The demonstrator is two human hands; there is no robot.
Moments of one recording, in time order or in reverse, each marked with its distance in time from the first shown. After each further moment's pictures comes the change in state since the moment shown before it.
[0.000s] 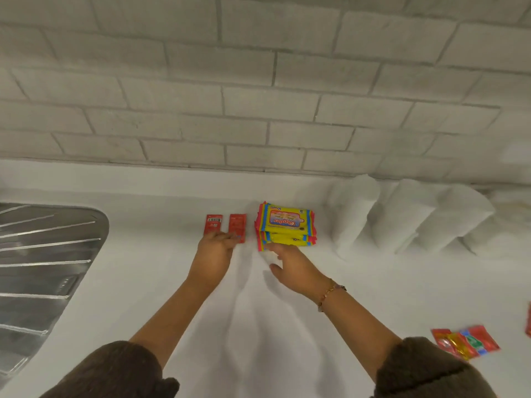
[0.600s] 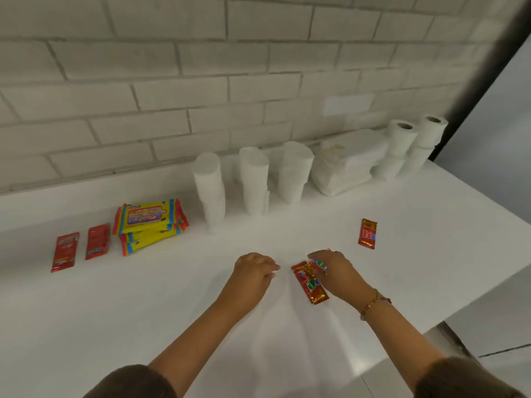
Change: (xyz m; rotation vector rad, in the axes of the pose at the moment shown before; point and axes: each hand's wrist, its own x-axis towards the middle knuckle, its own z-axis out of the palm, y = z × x) left_hand -0.034 0.312 0.097 -0.323 -0.361 0.395; right_hand -0.264 0.207 -0.115 -0.087 0.236 0.583
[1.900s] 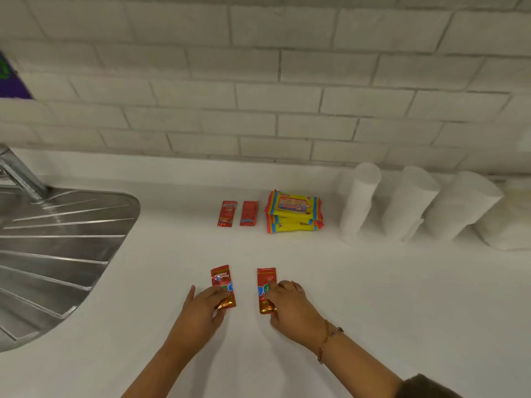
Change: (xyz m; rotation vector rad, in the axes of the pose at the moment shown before) left_hand -0.260 -0.147 -0.110 0.147 0.070 -0.778; right_hand -0.021 -0.252 0.180 -0.245 -0.269 -0.794
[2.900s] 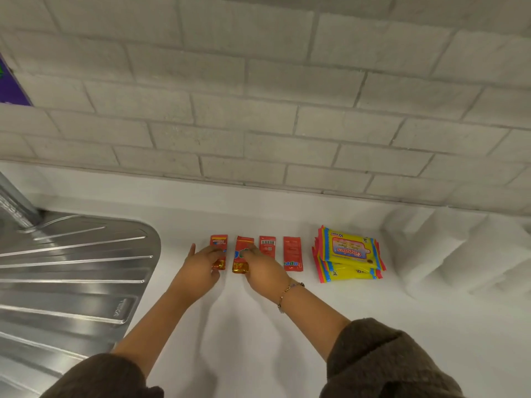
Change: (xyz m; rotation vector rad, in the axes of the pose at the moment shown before) left_hand 0.188 -0.140 -0.106 -0.029 0.080 0.102; right_hand 0.263 -0.080 -0.029 0.072 0.030 0.042
